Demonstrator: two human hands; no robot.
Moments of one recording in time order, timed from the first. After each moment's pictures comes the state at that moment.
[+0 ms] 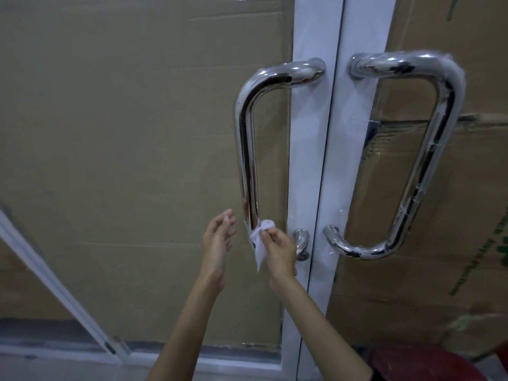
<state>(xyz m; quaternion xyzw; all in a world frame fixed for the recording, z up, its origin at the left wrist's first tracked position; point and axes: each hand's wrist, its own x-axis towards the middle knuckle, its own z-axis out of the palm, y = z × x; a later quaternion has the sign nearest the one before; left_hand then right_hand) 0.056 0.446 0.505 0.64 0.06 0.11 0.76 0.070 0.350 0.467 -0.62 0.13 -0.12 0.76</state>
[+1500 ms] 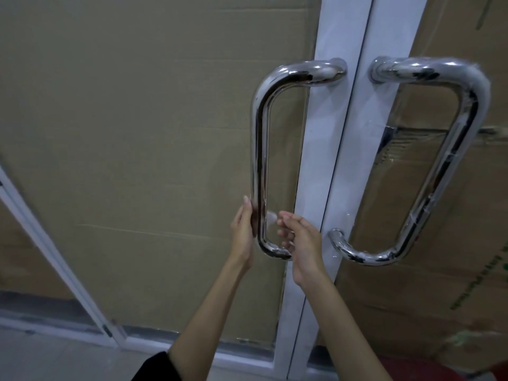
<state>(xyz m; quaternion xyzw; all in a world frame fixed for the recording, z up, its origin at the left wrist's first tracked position) 0.094 0.412 0.488 0.55 -0.02 0.13 0.82 0.047 0.316 0.517 -0.55 0.09 -0.06 0.83</state>
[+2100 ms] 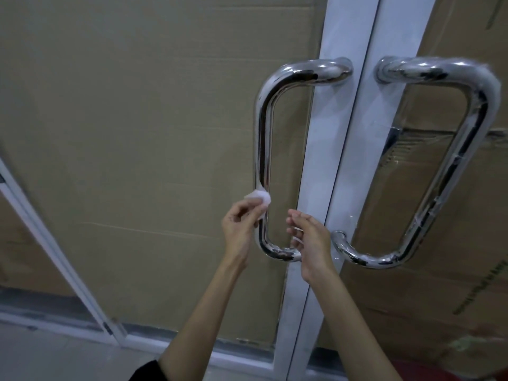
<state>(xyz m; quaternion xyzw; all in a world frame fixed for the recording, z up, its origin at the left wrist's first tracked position) 0.091 0.421 0.493 0.52 -0.04 0.21 0.82 0.053 0.305 0.520 -0.57 0.10 -0.06 0.81</state>
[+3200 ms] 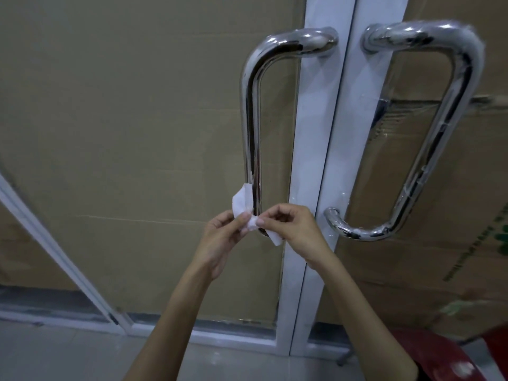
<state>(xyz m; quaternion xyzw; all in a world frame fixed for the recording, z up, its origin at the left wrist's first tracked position) 0.032 0.455 0.494 0.57 -0.01 -0.02 0.82 0.033 0.298 0.511 -0.73 -0.12 -0.01 0.68</state>
